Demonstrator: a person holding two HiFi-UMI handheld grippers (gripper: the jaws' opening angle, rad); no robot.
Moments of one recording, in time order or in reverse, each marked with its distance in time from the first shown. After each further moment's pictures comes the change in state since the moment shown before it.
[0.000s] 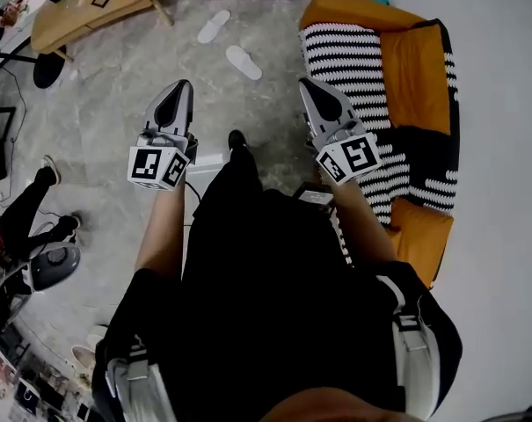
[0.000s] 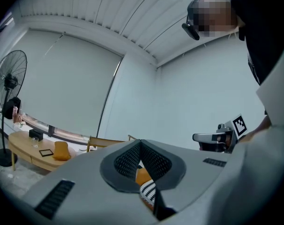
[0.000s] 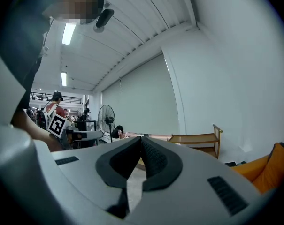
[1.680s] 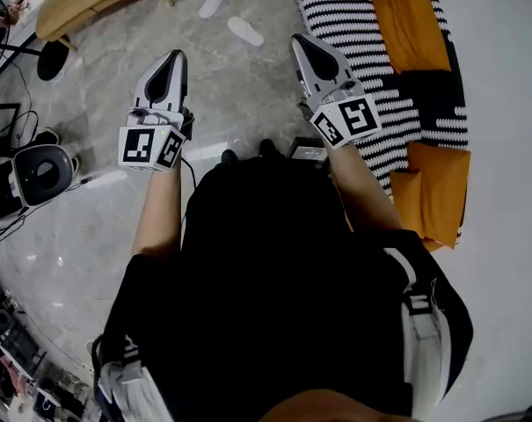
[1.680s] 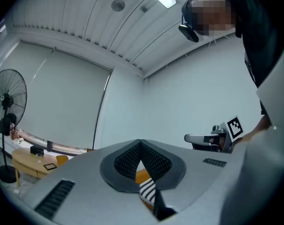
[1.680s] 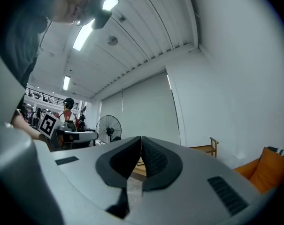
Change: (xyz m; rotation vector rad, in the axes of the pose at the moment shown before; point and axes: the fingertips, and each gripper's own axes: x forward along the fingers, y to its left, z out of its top) left arm -0.164 -0.058 0.066 0.089 -0.088 -0.082; right arm -0.083 0.152 0.046 -0.047 -0.147 -0.080
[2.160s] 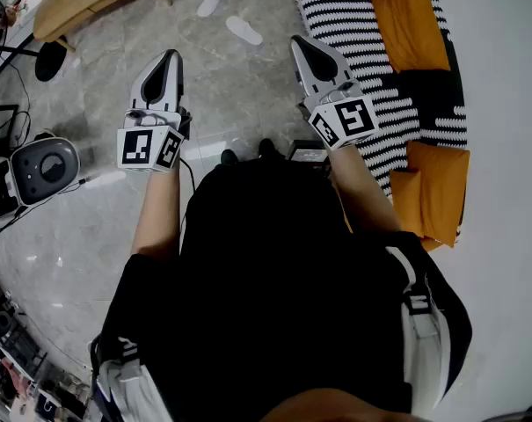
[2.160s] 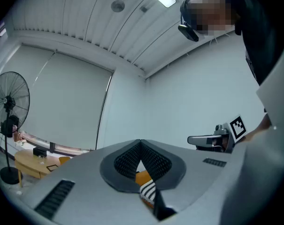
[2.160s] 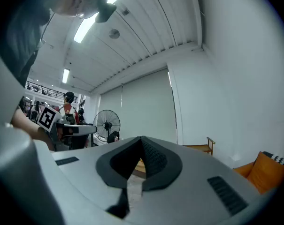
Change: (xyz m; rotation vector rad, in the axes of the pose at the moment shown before) left arm 0.003 0.012 0.001 0.017 -0.013 0.030; right arm 0.006 -0.003 -0.006 -0.041 0.049 -0.032
